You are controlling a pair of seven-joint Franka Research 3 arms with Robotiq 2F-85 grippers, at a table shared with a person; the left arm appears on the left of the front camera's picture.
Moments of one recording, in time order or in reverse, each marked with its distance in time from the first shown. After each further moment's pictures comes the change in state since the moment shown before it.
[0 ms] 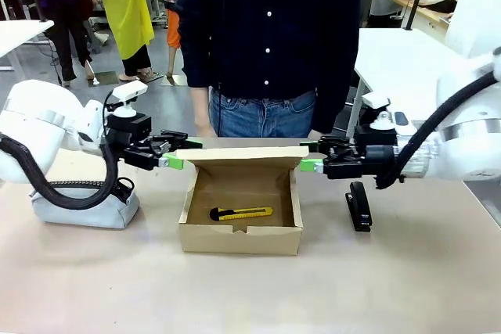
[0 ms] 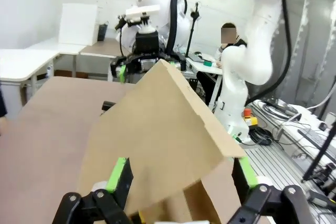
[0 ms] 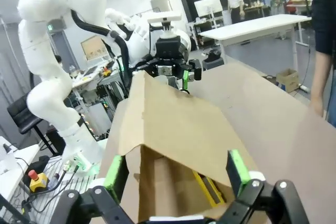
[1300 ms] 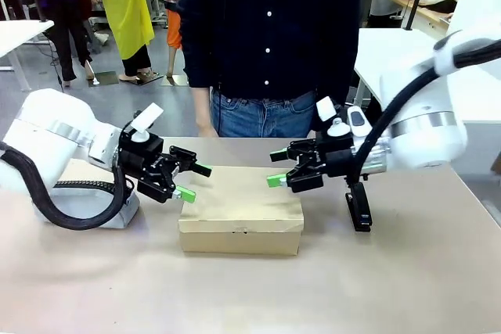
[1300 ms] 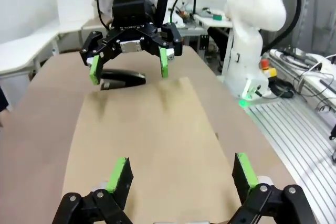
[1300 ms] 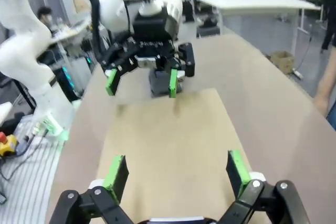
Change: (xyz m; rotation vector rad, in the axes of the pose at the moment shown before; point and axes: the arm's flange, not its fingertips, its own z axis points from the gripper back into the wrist) left arm -0.025 -0.006 -0.035 0.049 0.208 -0.144; right arm -0.008 -0.016 -0.080 -0.035 0.237 0.156
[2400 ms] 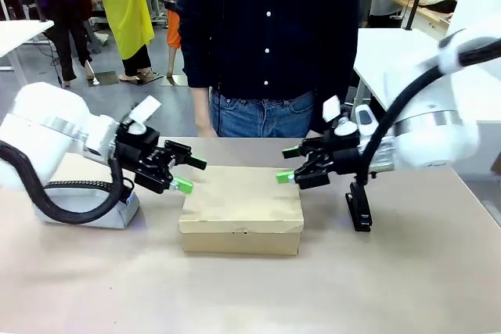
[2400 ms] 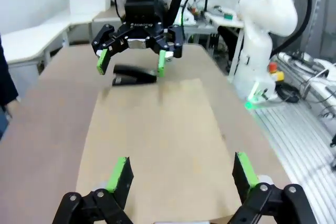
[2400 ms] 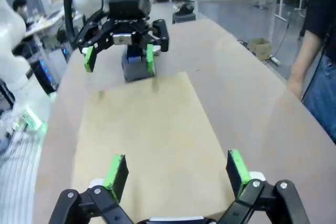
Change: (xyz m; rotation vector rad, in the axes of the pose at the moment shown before) left arm 0.016 -0.004 0.020 0.046 -0.013 0.042; right arm 0.003 -0.003 0.033 -0.116 0.015 -0.020
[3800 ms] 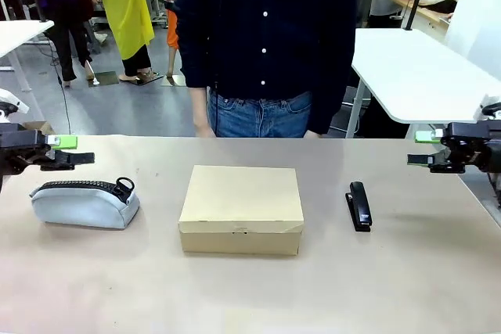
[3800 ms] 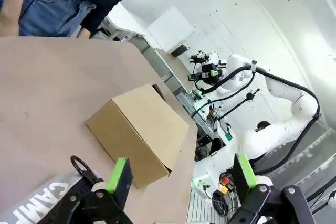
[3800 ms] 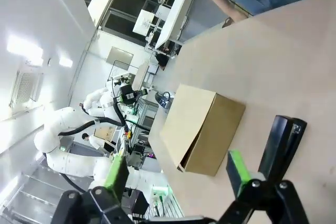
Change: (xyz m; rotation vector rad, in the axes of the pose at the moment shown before) left arm -0.046 -0.093 0.192 0.243 -0.387 0.833; right arm -0.051 -0.013 0.239 0.029 -0.208 -1.024
